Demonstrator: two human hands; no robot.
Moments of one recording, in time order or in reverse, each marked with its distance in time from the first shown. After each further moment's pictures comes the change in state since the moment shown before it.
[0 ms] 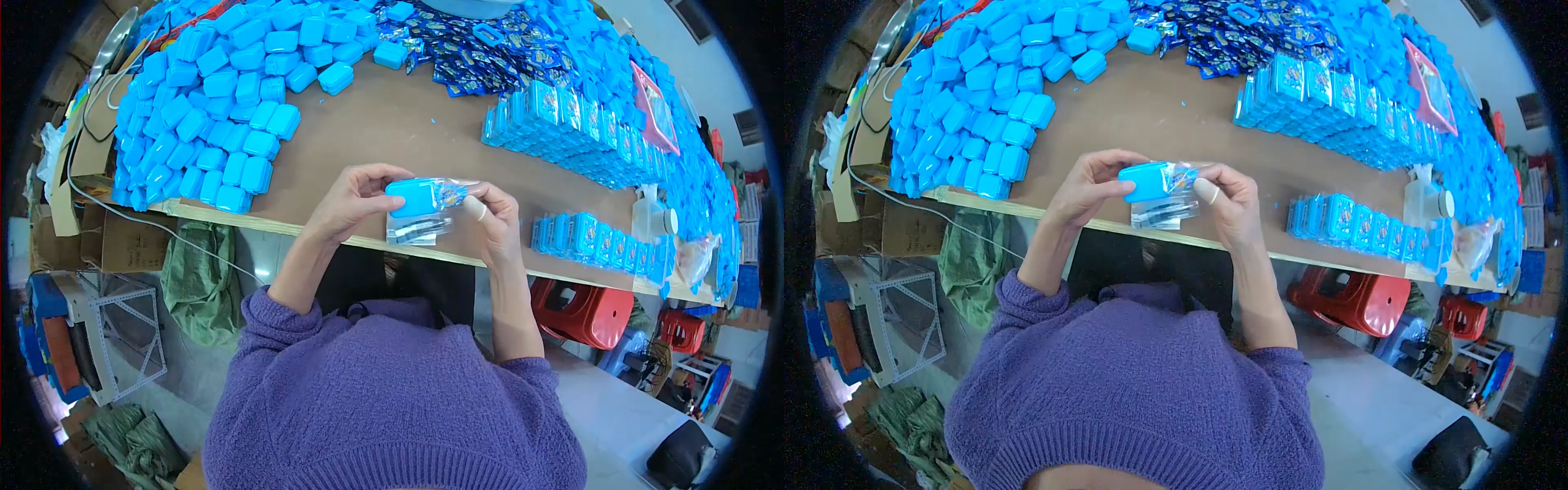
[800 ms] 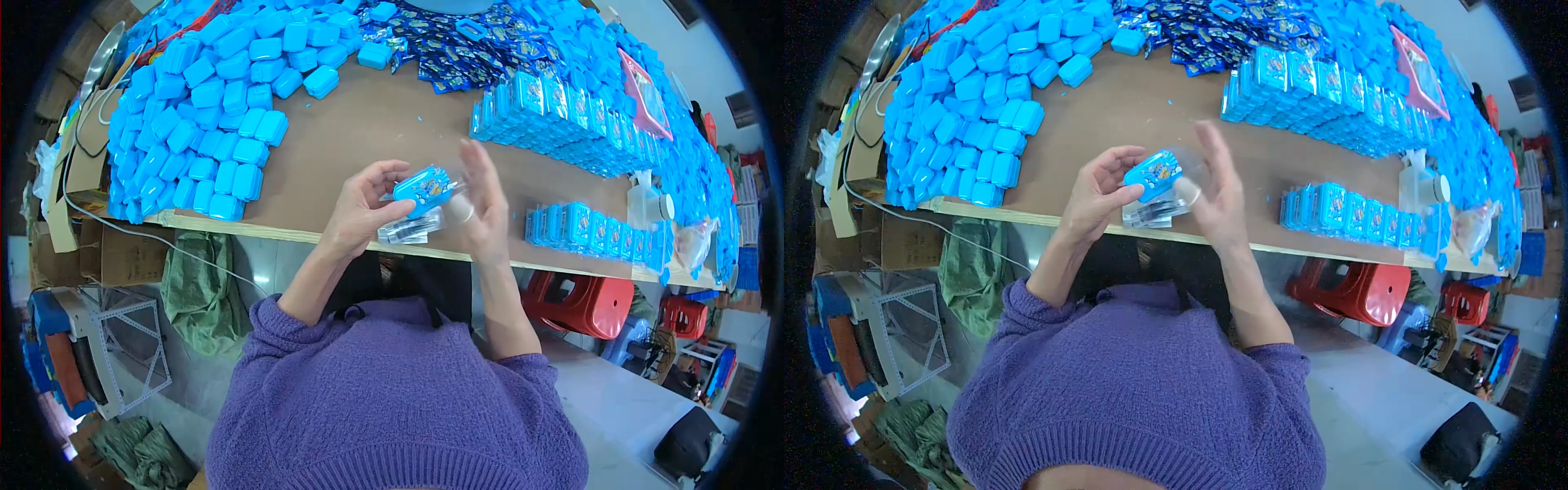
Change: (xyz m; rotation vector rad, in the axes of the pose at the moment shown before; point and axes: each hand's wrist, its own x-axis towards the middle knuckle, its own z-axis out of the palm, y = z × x) left_hand 0.001 -0.012 0.031 -0.028 0.129 0.075; right_hand 0.001 -0.002 0.015 -0.445 0.181 -0.334
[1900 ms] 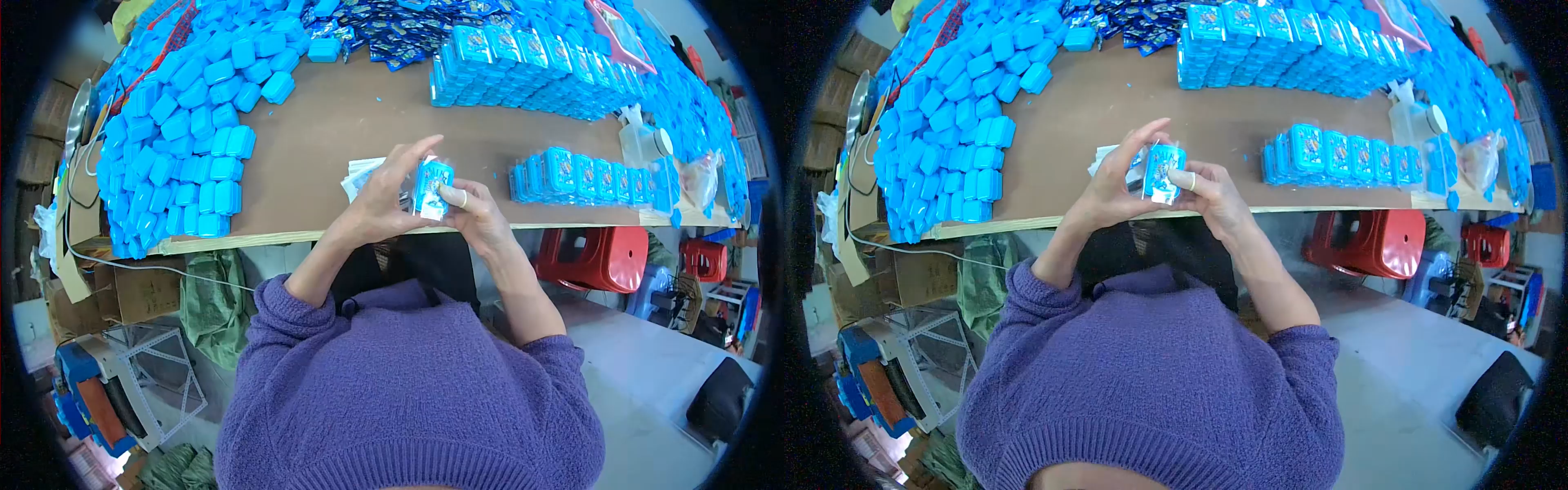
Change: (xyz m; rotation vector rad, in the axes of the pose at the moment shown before) left_hand 0.023 -0.007 0.054 0.684 -0.379 0.416; right_hand -0.037 -0.004 -0.048 0.536 -0.086 0.725
